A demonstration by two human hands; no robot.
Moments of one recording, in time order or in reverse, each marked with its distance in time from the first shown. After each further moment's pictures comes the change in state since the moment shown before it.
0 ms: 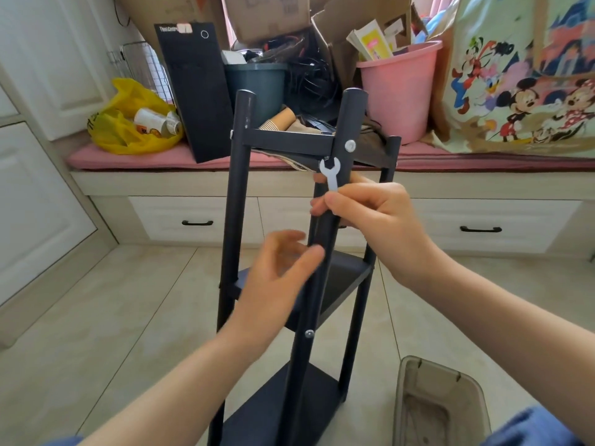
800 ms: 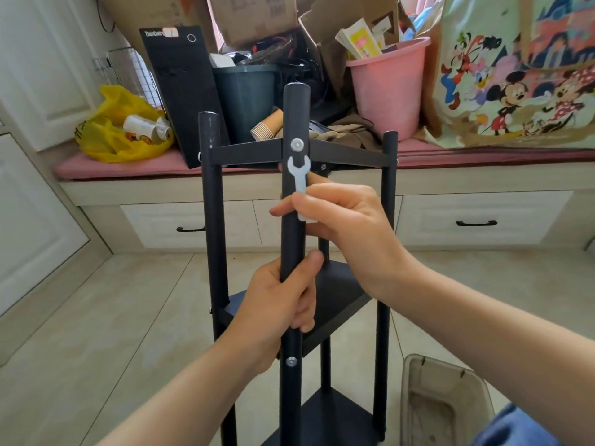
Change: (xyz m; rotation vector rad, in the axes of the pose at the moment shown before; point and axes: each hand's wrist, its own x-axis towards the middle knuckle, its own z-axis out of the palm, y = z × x) left_hand -0.001 0.004 0.000 -0.258 -0.198 -0.244; right_hand -0.002 -0.013 0.031 0.228 -0.073 0.028
